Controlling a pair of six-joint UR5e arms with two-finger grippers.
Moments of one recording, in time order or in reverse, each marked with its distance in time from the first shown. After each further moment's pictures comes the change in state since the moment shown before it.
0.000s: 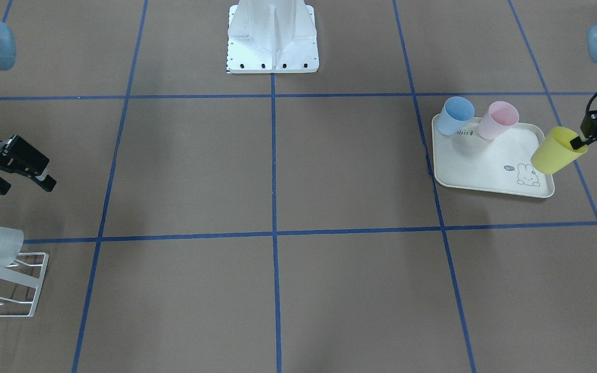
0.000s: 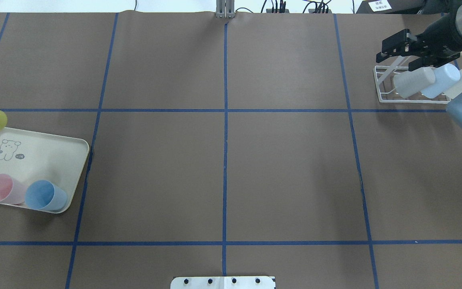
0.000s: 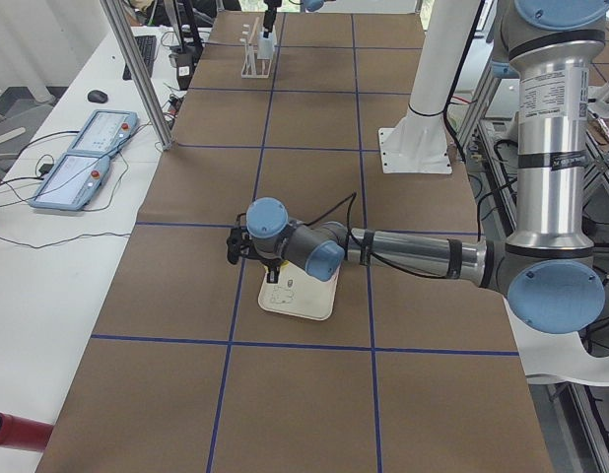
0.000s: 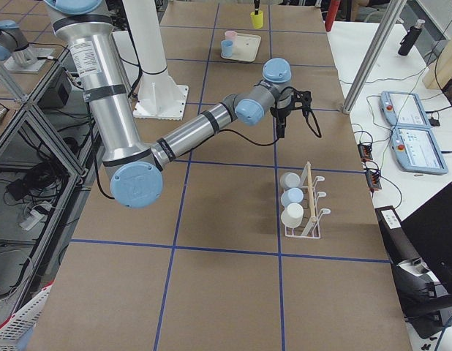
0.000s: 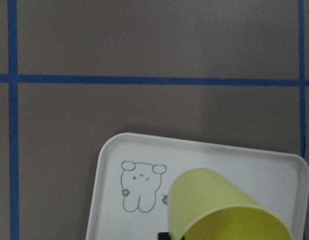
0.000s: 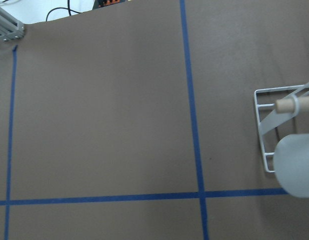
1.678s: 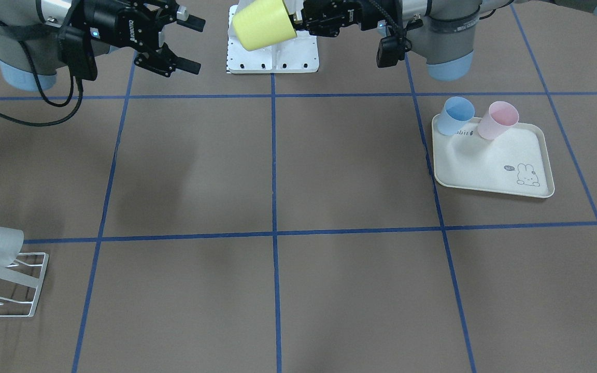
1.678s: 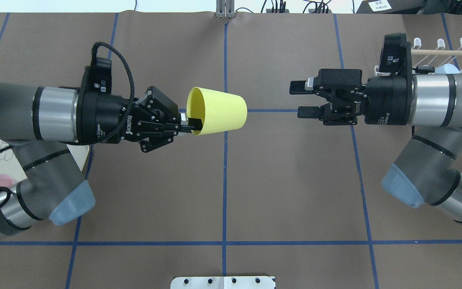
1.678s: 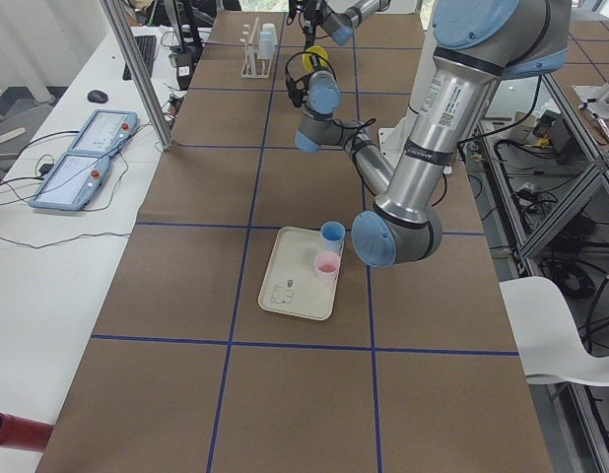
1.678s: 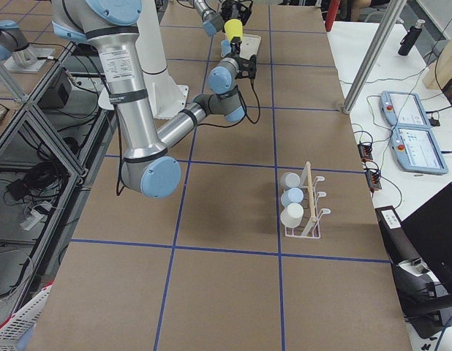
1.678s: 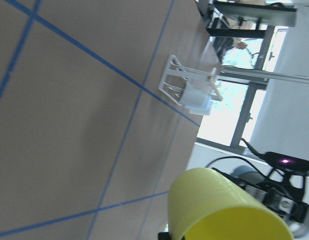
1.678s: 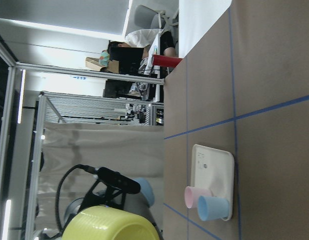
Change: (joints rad) left arm 0.751 -0.468 -0.041 -1.220 0.565 -1.733; right arm -0.442 0.005 -0.021 1.324 -0.339 0.864
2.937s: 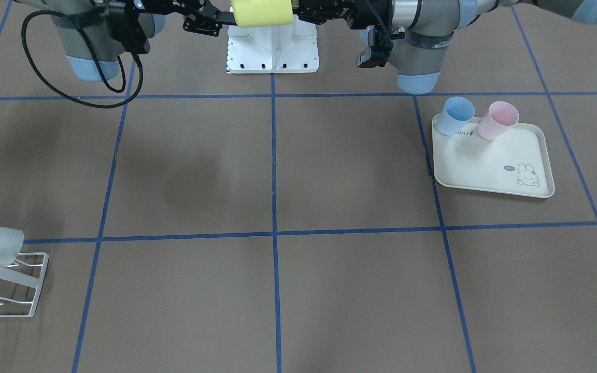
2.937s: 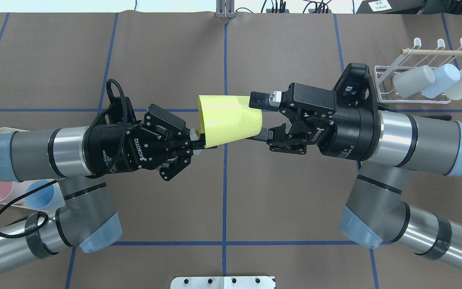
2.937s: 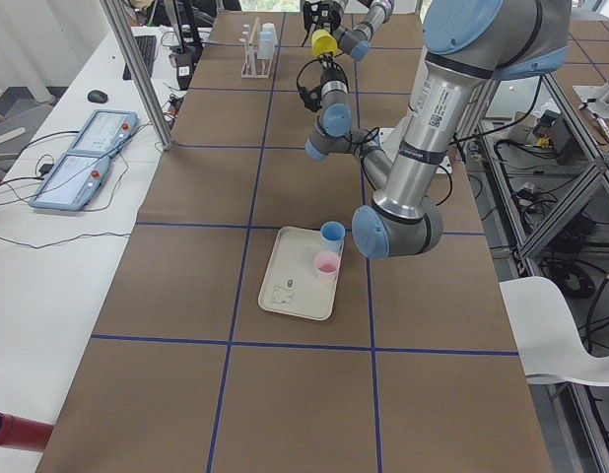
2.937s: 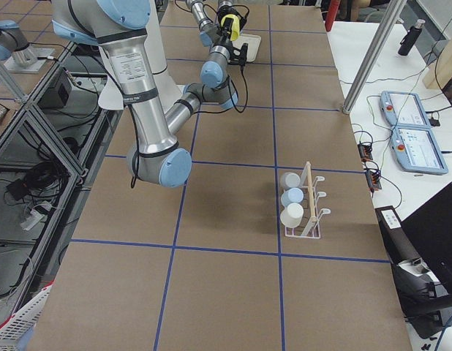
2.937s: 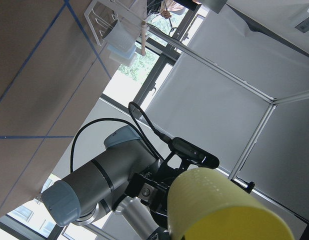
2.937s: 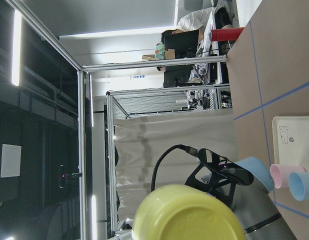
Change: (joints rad) left arm 0.080 -0.038 0.107 -0.272 0.121 -0.170; right arm -0.109 0.106 -0.009 0.097 -0.146 0.126
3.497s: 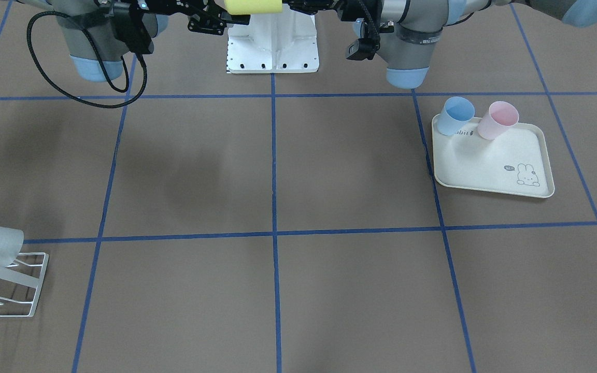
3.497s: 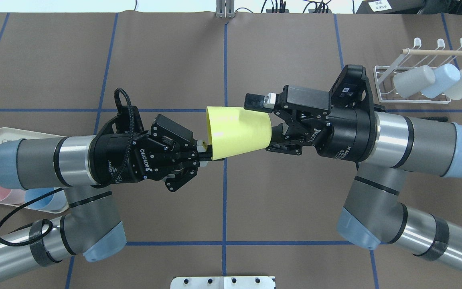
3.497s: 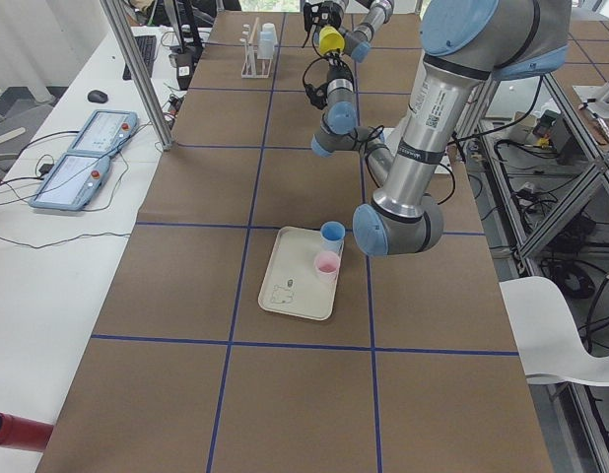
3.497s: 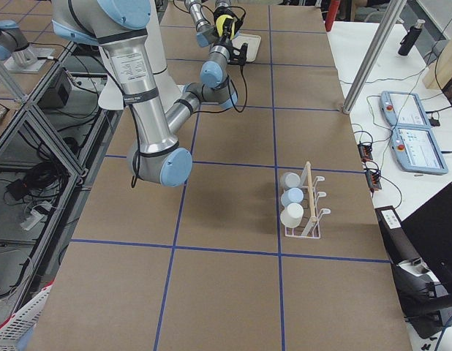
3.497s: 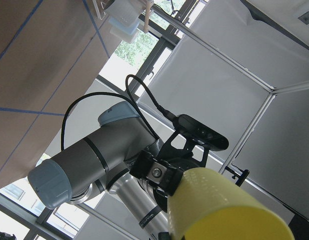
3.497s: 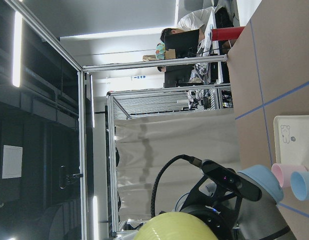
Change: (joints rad) left arm 0.023 -0.007 -0.011 -0.003 0.001 0.000; right arm -0.006 0.002 -0.004 0.001 -0.005 0.000
